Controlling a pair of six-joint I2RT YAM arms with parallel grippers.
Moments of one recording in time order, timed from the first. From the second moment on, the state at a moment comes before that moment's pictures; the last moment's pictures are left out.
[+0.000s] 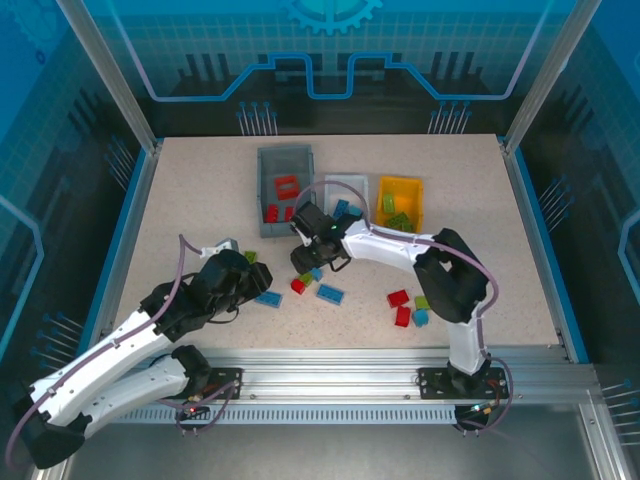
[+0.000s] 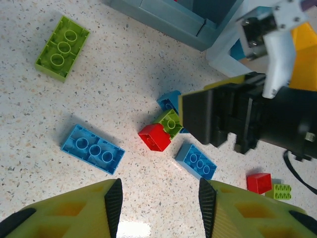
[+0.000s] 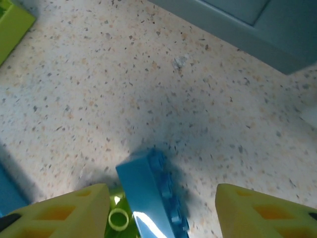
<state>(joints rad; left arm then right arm) -0.73 0.76 0.74 -0.79 -0.22 -1.11 0.84 1.99 1.46 -0.60 0.02 0.29</state>
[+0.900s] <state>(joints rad) -0.74 0.79 0.74 -0.79 -0.22 -1.11 0.85 2.02 1.47 -0.60 0.02 0.29</state>
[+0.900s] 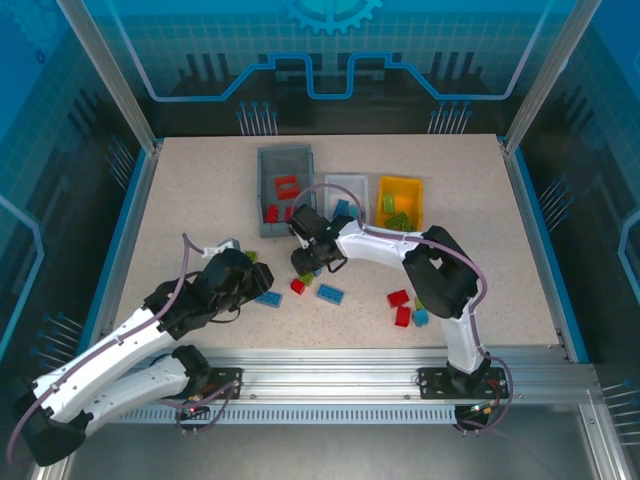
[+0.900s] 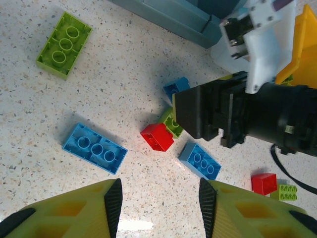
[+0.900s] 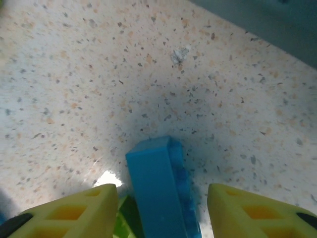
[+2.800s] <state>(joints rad) -0.96 1.25 1.01 -0.43 -0.28 -0.79 0.46 2.11 1.73 -0.56 -0.02 0.59</state>
